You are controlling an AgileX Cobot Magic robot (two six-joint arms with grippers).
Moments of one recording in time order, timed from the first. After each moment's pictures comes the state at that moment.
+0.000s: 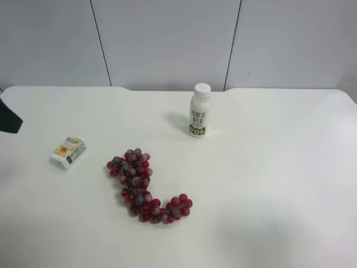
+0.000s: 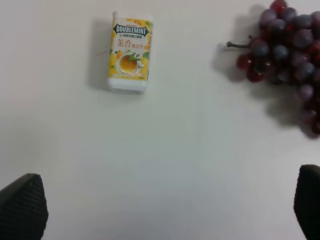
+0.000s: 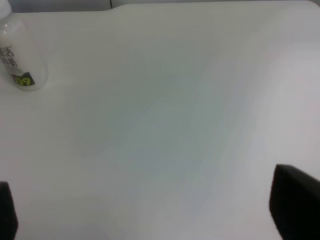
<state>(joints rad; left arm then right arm) -0.06 0.97 -0.88 -0.17 1.00 0.29 0.08 0.00 -0.51 -0.02 1.07 0.01</state>
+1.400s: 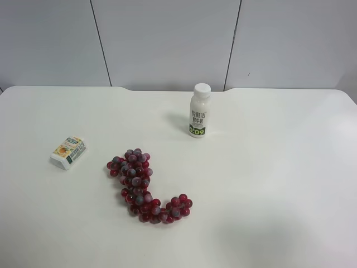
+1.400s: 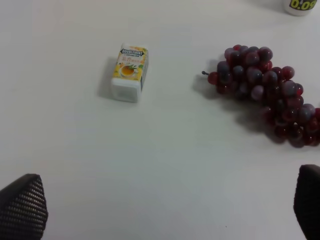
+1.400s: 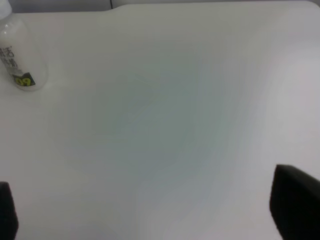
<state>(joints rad) -0.06 -0.01 -0.61 -0.16 1.21 0.16 0.08 0.00 -0.51 -0.02 1.07 0.01</state>
